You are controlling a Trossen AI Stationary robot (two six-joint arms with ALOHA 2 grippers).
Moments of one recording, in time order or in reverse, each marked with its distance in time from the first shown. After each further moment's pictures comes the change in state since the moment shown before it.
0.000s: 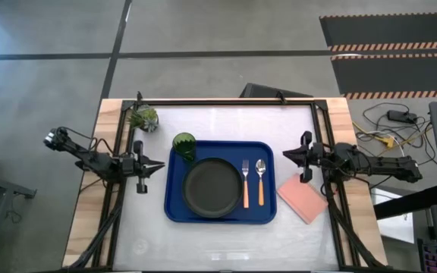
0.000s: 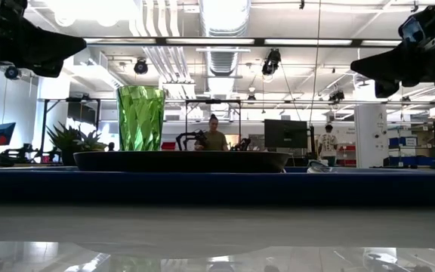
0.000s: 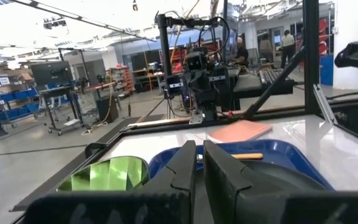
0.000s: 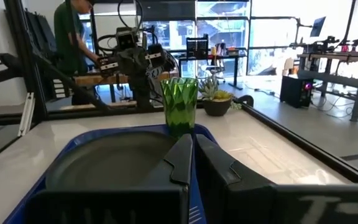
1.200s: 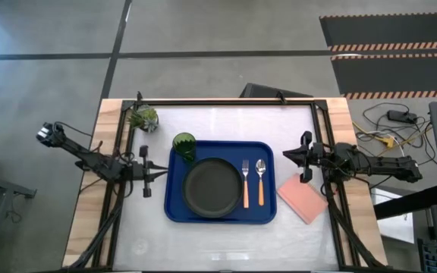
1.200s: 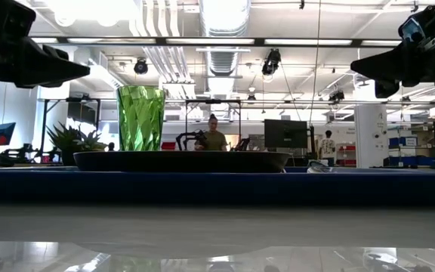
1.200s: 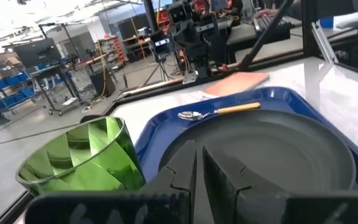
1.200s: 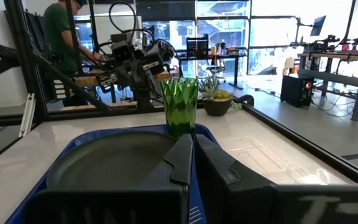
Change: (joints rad) left arm 0.000 0.211 0.000 0.002 0.001 0.000; right arm 0.000 0.000 -0.001 0.000 0.000 0.002
